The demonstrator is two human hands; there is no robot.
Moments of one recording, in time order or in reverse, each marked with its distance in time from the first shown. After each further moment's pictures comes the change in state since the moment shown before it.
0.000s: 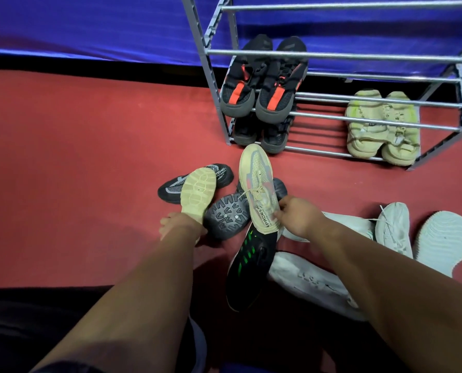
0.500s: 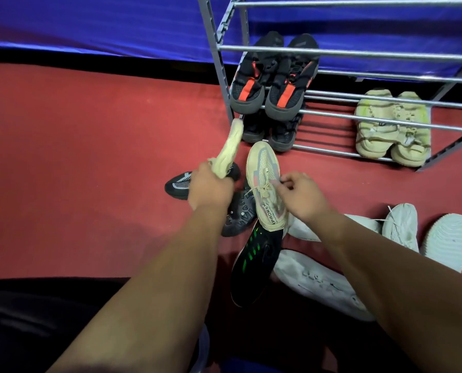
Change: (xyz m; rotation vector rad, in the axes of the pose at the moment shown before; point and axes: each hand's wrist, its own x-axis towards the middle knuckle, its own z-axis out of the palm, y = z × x) left_hand -0.086 0.054 -0.055 -0.553 0.311 0.522; right_hand 0.003 -0.027 -0.014 0.378 0.266 -0.058
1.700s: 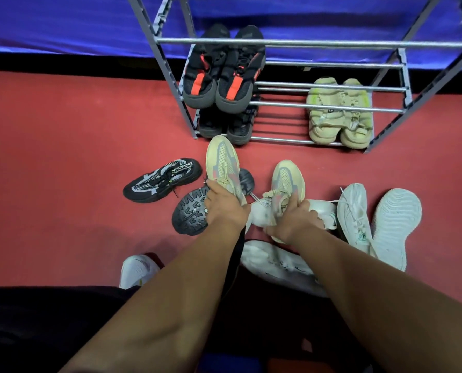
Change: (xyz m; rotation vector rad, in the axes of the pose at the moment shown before) left_hand -0.071 0.022 0.109 0.194 -0.345 0.047; right_hand -0.055 0.076 -0.020 -0.606 -0.172 0.499
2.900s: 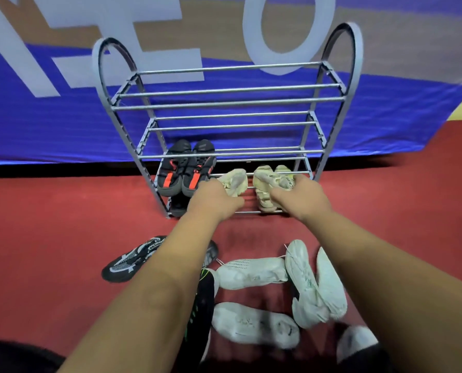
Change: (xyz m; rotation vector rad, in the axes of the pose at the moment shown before) left_hand -0.076 0.176 -0.156 0.092 0.081 0.446; right_hand -0.132 0.067 -0.241 0.637 0.586 -0.235
